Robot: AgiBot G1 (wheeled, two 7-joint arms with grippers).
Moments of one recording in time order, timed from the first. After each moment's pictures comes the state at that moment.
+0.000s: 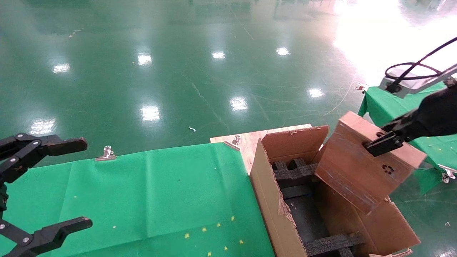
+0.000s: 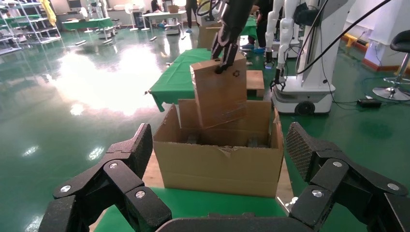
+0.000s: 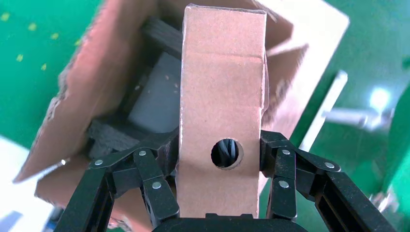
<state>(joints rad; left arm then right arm) -1.09 0.59 0.33 -1.27 0.69 1.47 -0.16 2.54 -0.47 -1.92 1.00 -1.37 -1.42 0.90</state>
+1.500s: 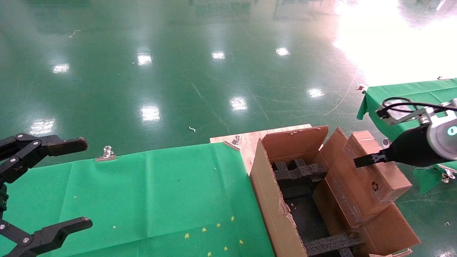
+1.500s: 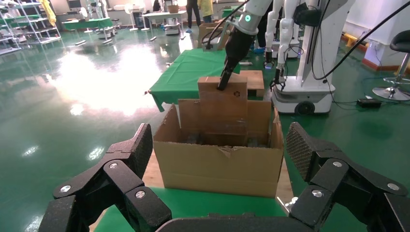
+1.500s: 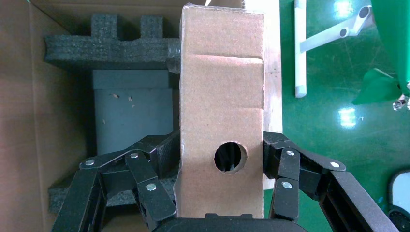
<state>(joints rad) -1.09 0.59 0.33 -1.27 0.69 1.47 -0.16 2.36 -0.39 -2.05 1.35 -1.70 -1.08 1.79</state>
